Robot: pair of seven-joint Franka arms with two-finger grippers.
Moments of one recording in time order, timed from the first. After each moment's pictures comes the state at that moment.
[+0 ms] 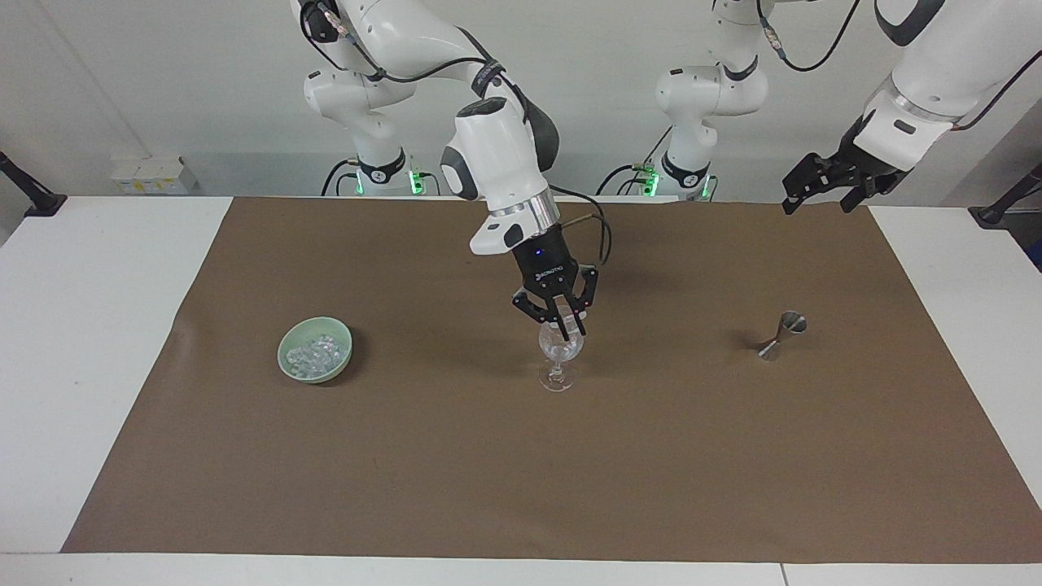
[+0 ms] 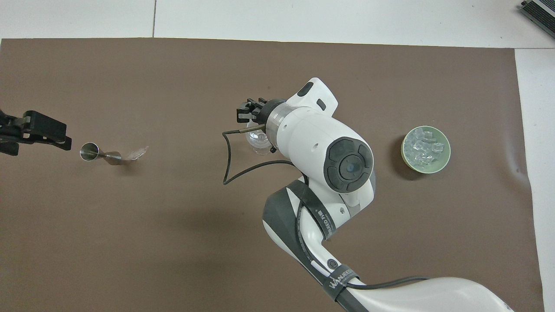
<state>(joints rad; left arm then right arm) -0.07 0.07 -0.01 -1.40 -0.07 1.36 -0.11 0.40 0.33 0.18 -1.71 -0.03 2.70 0.49</state>
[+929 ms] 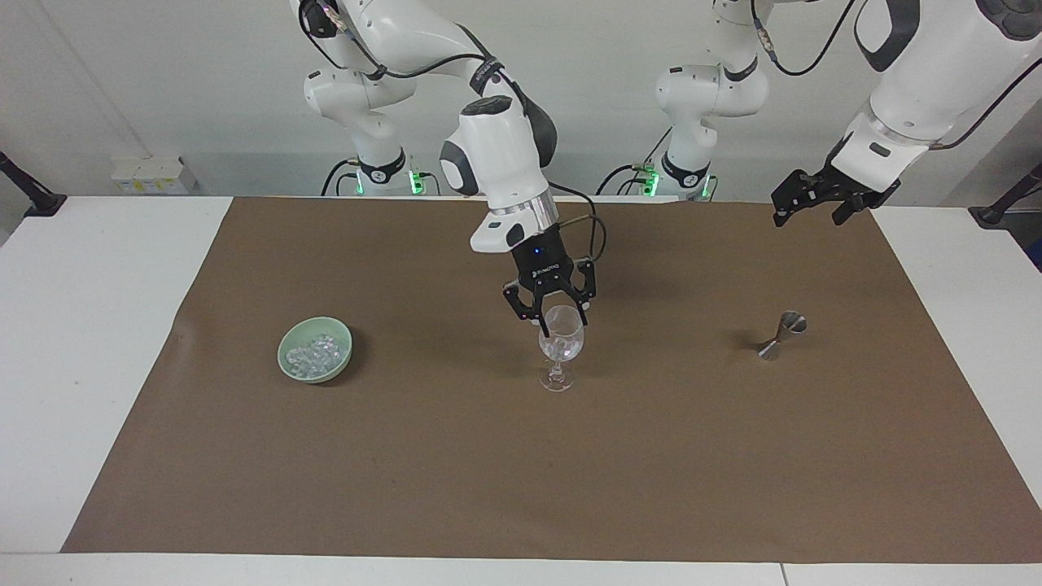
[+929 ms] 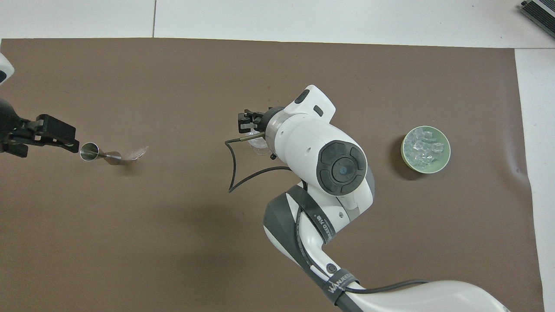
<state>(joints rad) -0.14 0.08 0.05 -1.44 -0.03 1.37 -0.08 0.41 0.29 0.18 -1.73 -0.06 2.62 0.49</state>
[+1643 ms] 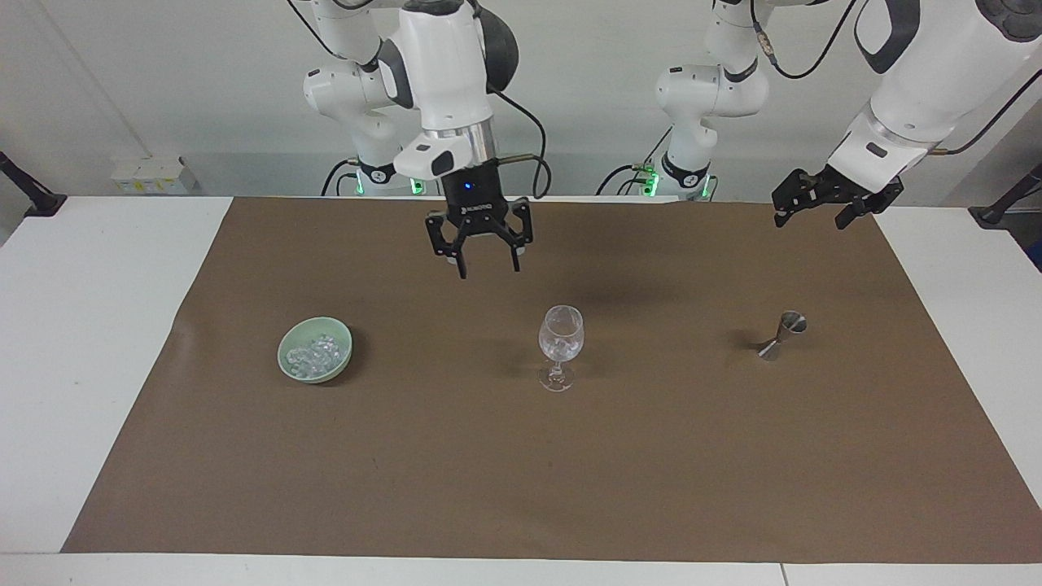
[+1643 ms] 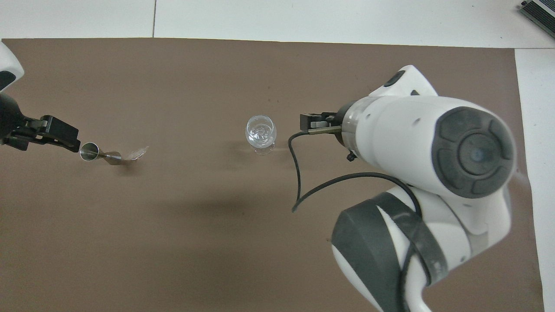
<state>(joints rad) -0.14 0.09 0.05 -1.41 -0.03 1.37 0.00 0.27 0.03 0.16 -1.70 -0.06 2.07 0.46</state>
